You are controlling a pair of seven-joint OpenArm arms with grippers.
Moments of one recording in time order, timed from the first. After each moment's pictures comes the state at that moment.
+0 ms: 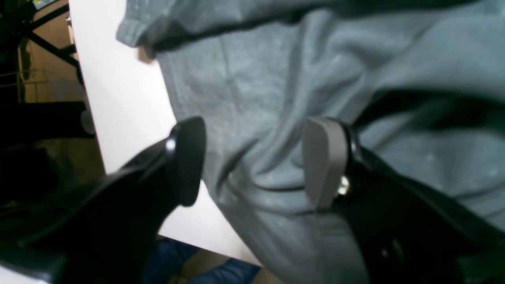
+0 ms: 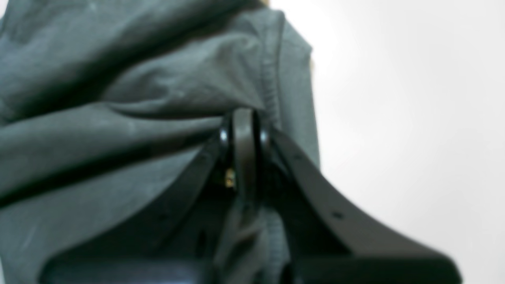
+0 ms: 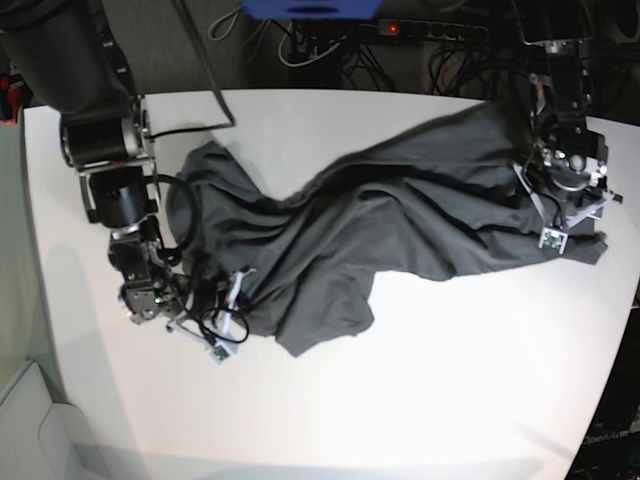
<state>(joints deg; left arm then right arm) 6.2 -14.4 -16.7 94.4 12.7 -18.9 53.1 35.6 8.8 -8.7 35.3 0.2 36.6 -22.2</state>
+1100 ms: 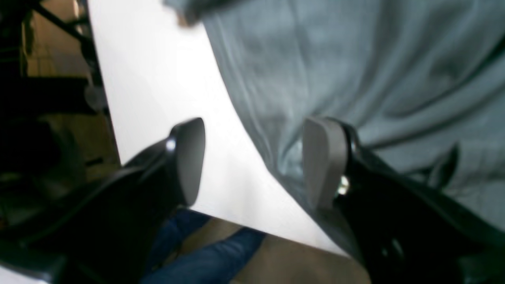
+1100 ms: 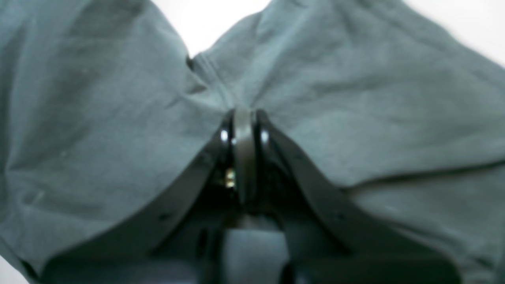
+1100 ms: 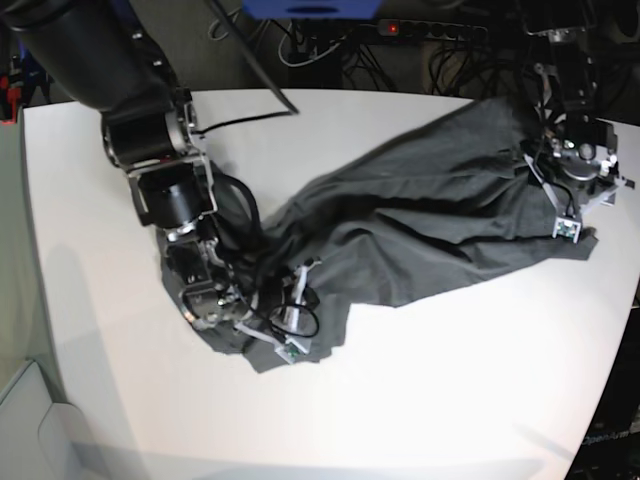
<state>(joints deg) 8.6 -14.1 -19.2 98.3 12.7 -18.8 57.3 36.4 -0.9 -9.5 34.3 -1.4 39.7 -23.7</state>
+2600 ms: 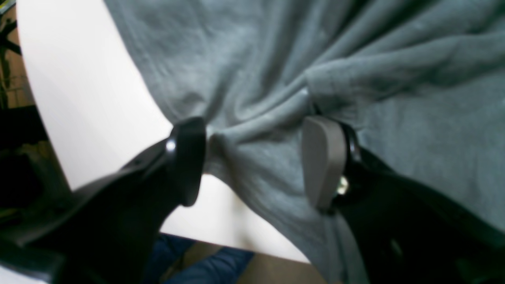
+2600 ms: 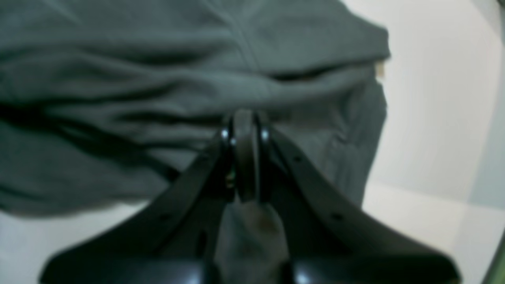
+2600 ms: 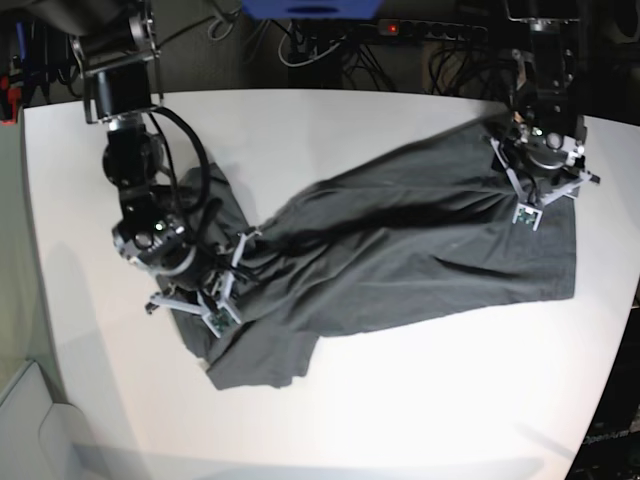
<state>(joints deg) 11.4 -13.3 -11.9 95.2 12.2 -18.7 54.1 10.7 10.7 -9.1 86.9 -1.0 25.7 -40.3</state>
